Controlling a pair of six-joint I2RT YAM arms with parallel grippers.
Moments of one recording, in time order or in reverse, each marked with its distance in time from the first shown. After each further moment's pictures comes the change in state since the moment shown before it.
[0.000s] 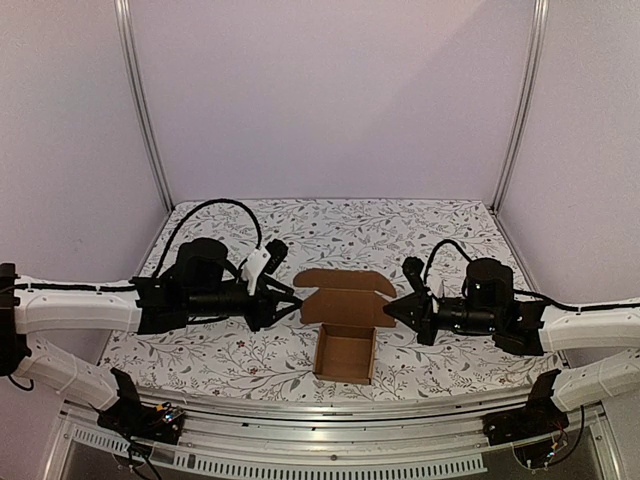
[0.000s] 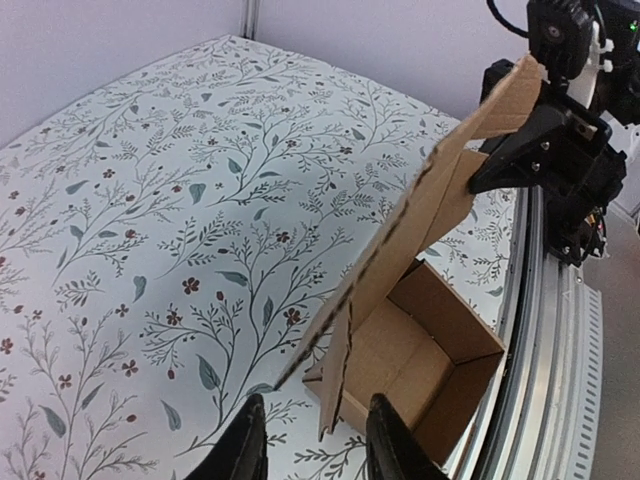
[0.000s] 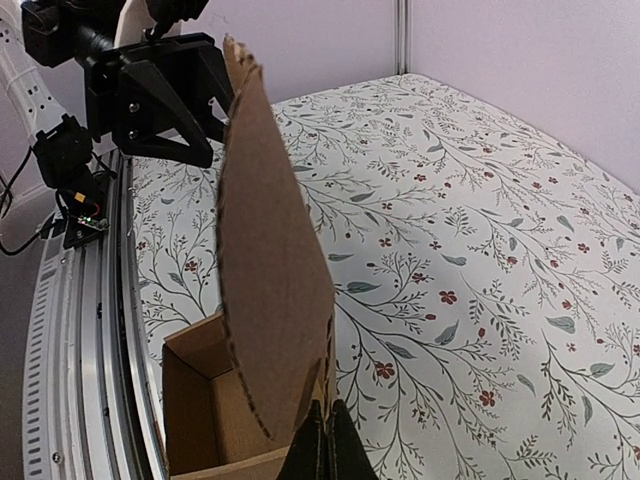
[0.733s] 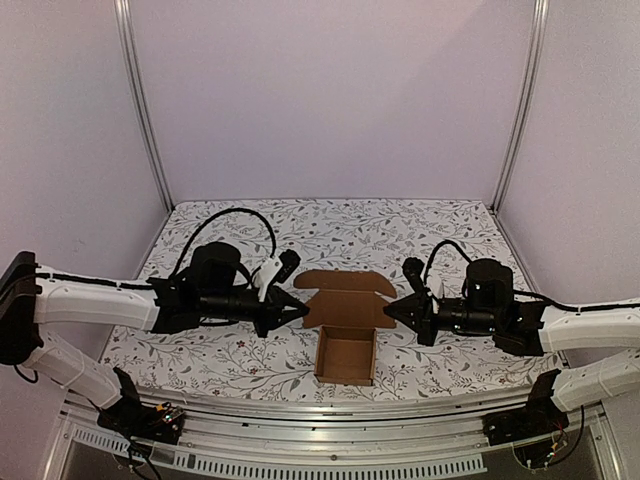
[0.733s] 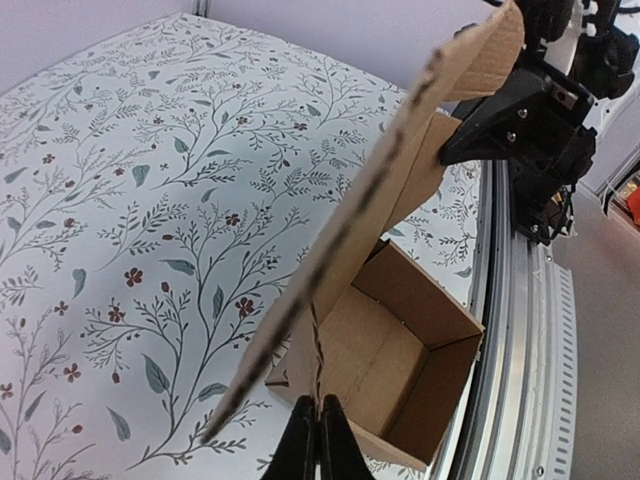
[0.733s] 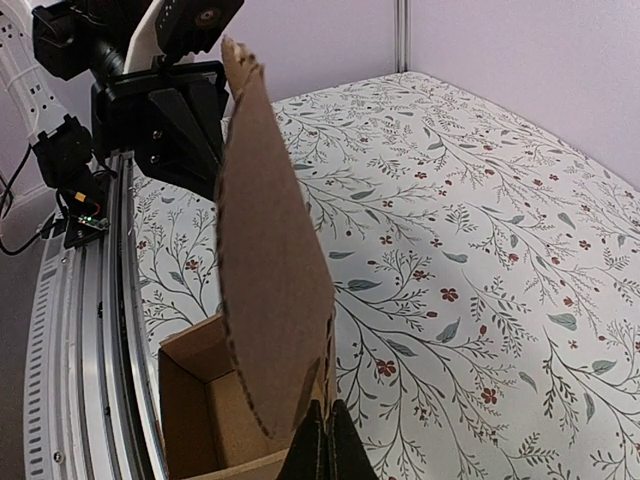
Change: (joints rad) left arm 0.016 0.118 0.003 0.082 0.151 -0.009; right arm 0.000 0.000 -0.004 0.000 -0.001 0.005
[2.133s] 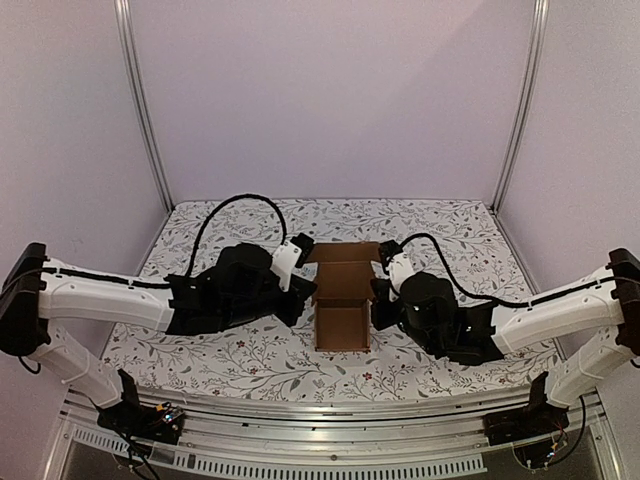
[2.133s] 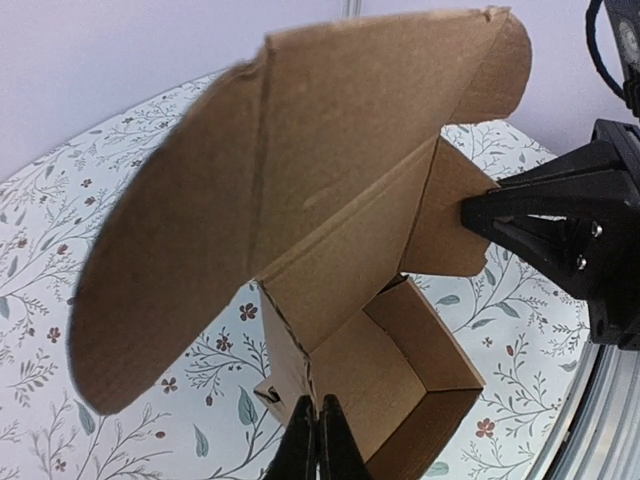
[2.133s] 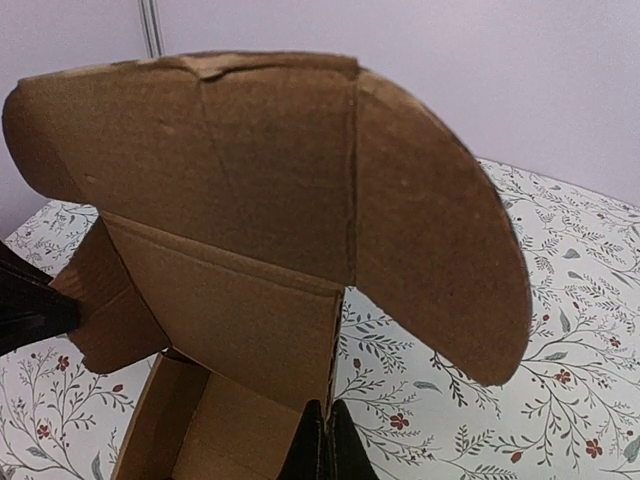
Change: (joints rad) left arm -0.182 0.075 0.154 -0.071 -0.568 -0.092; right arm 0.308 0.320 0.232 0.051 0.939 0.272
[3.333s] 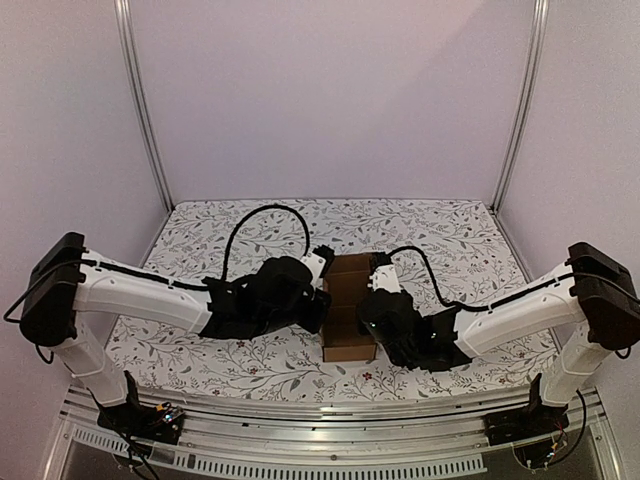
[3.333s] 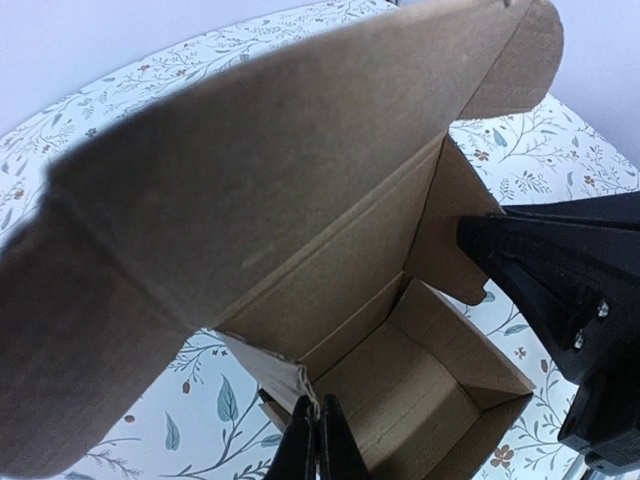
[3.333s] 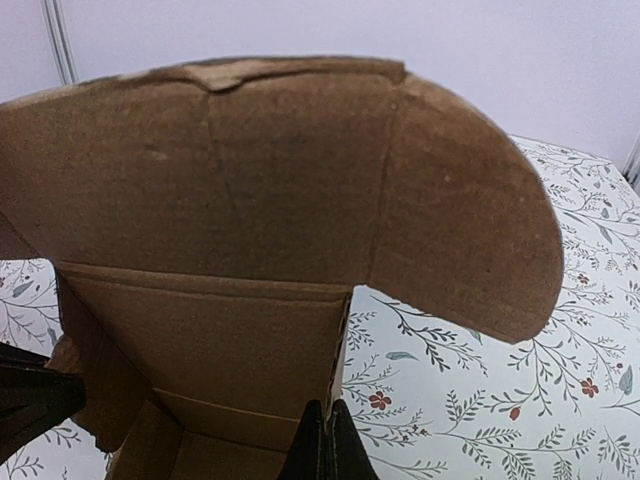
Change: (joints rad) left arm -0.066 0.209 0.135 -0.070 -0.148 -0.114; right arm 0.060 0.224 0.142 -0.128 0.257 0.223
